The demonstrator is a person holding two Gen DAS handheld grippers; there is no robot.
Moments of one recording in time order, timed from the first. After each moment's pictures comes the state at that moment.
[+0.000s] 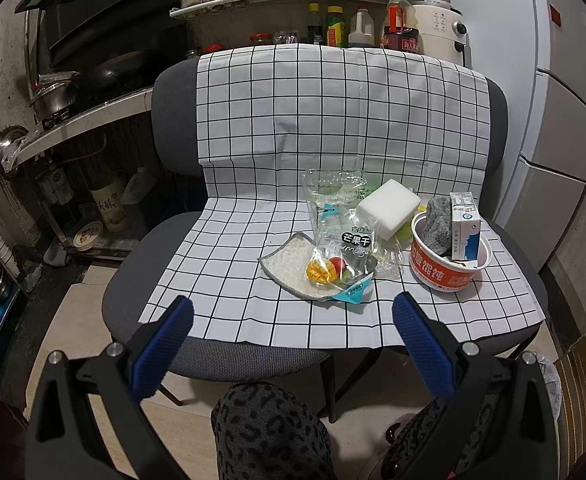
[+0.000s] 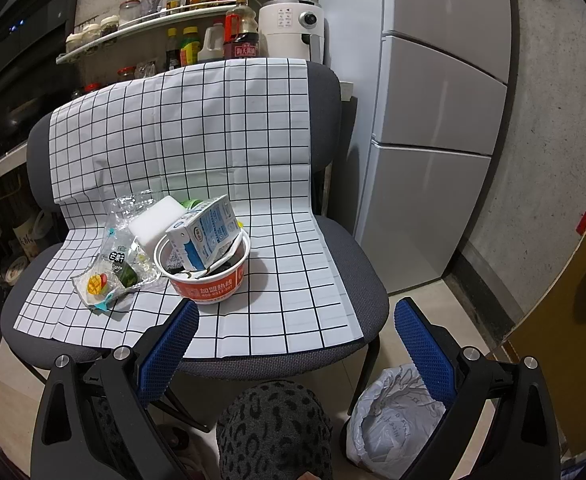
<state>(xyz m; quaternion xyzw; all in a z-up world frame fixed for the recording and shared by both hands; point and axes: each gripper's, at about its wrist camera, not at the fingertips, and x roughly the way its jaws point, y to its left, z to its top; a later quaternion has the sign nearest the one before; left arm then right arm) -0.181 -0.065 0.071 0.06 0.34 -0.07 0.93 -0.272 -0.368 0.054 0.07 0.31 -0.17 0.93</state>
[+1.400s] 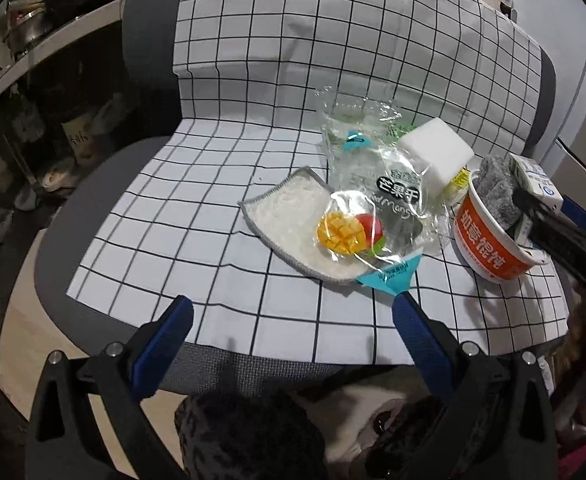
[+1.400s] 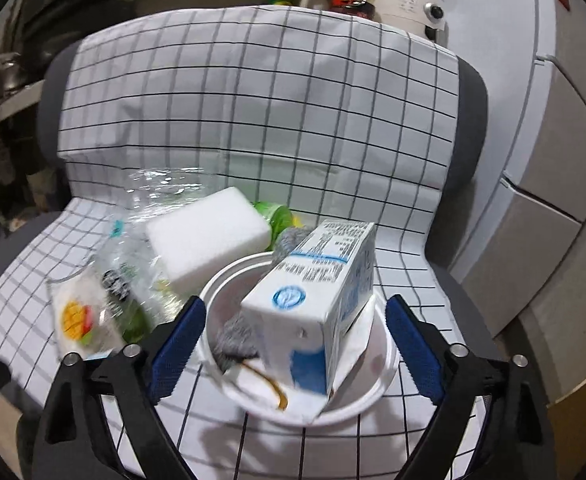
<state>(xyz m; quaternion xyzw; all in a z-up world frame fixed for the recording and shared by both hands) -0.090 -0.064 -0.029 0.01 0.45 -0.08 0.89 -0.069 -0.300 -0.024 -0.03 0.34 -0.11 0.94</state>
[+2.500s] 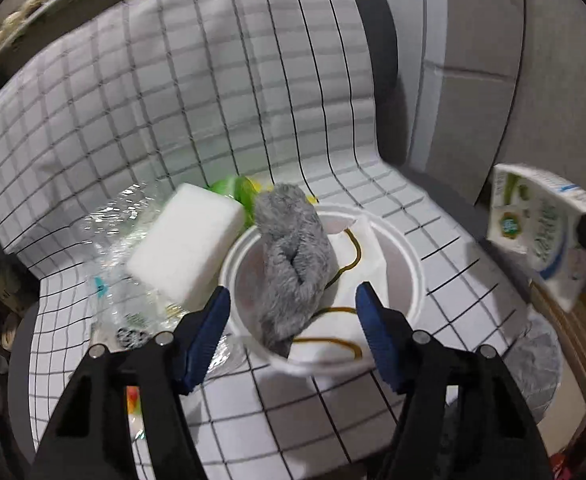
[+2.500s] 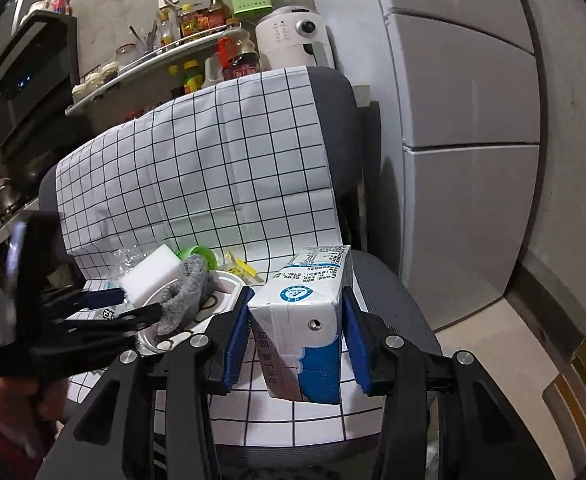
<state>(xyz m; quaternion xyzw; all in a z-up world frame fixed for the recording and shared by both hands) -0.058 -0.298 -0.021 0.19 0.40 -0.26 0.86 -0.201 -0.451 0.001 0.13 0.25 -0.10 0.95</state>
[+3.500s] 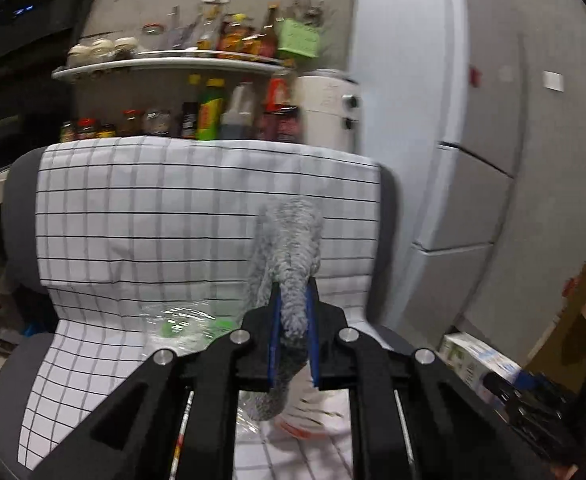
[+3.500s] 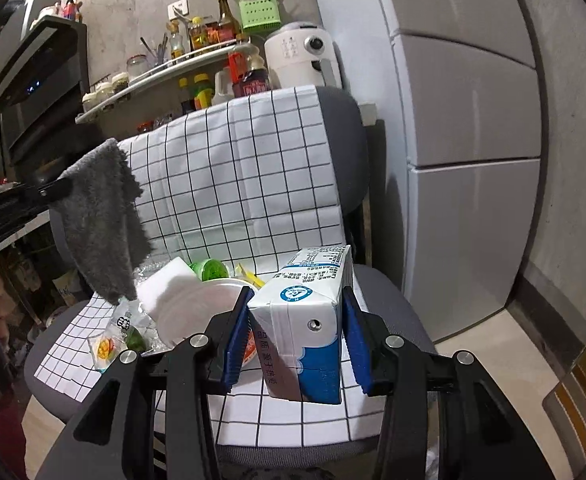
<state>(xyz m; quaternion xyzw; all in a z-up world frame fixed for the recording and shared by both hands) -0.101 -0.202 0.124 0.00 0.21 -0.29 0.93 -0.229 -0.438 0.028 0.13 0.22 -0.10 0.96</state>
